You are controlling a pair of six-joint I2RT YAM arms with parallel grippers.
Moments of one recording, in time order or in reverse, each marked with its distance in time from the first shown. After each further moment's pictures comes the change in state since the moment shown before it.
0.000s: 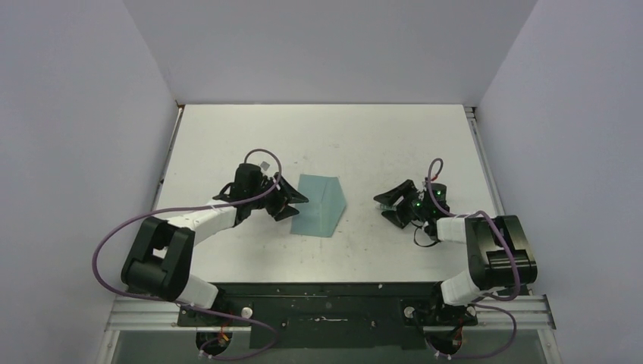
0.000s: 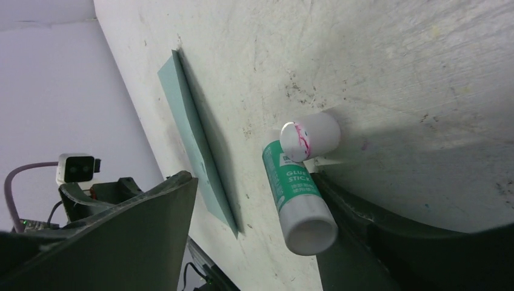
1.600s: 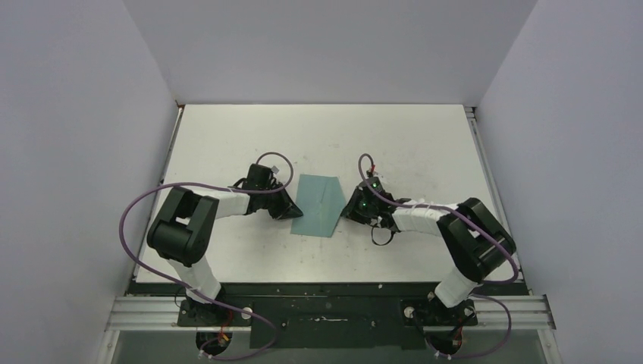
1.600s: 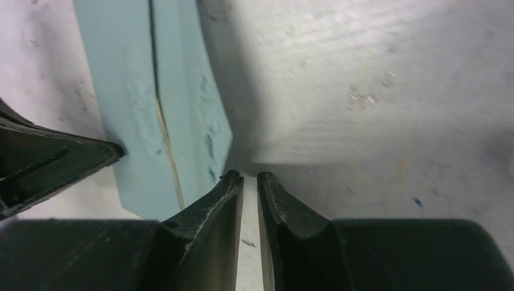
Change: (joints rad) left arm 0.000 0.283 0.110 -0.060 -0.055 0.237; right arm 0.536 0.093 0.293 -0.366 0.480 -0.169
